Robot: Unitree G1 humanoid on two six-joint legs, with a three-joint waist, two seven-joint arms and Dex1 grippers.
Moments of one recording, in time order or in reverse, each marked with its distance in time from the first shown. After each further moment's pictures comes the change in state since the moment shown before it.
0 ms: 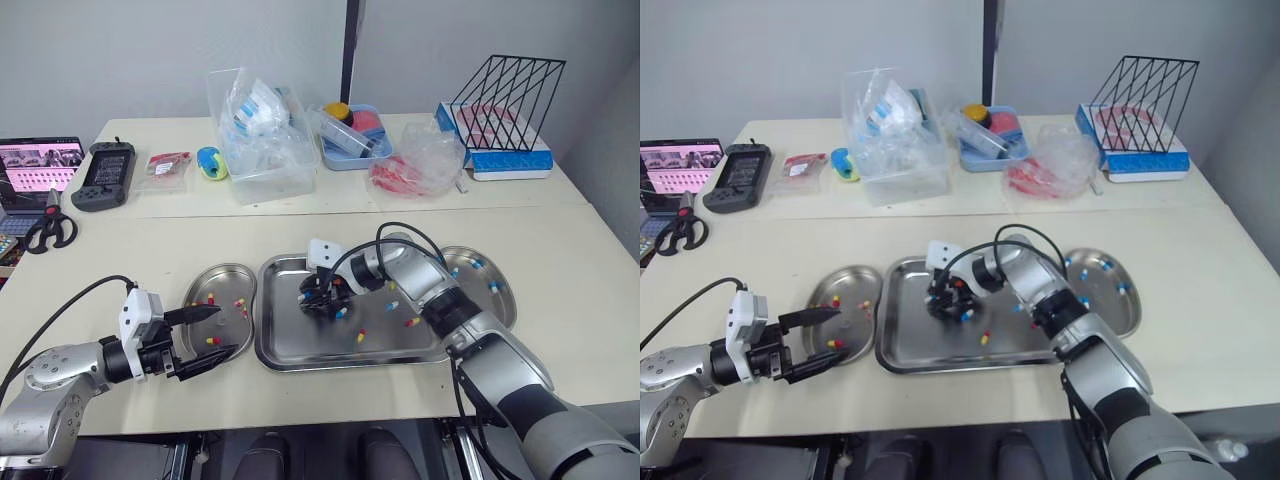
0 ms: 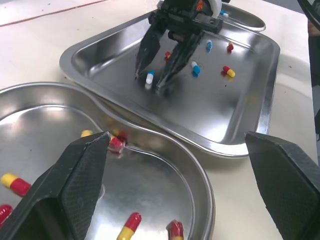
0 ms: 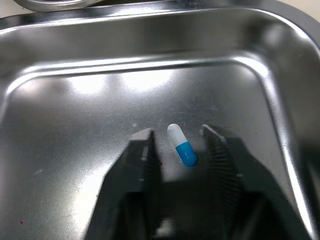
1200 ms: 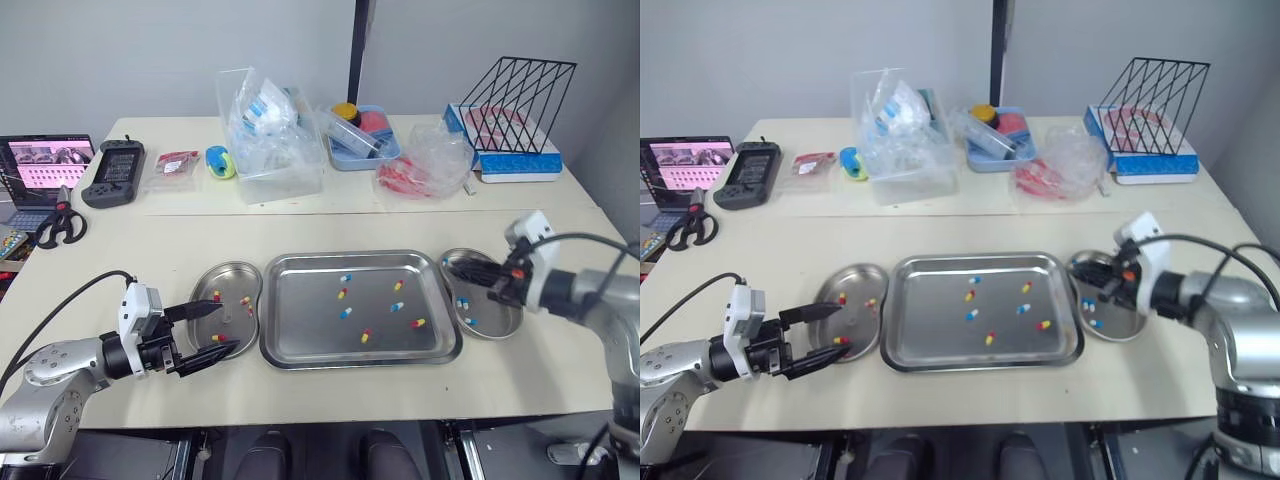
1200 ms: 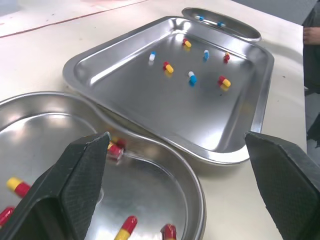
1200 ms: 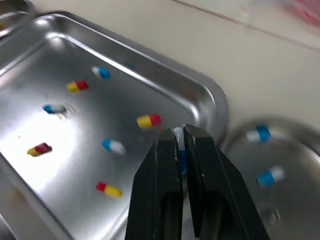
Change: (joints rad) left arm -0.026 0.012 0.007 -0.015 -0.037 0.039 -0.007; right arm 0.732 -0.493 -0.853 -0.857 0.371 0.652 -0.256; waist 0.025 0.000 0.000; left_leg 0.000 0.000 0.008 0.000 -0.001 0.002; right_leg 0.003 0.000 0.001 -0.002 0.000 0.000
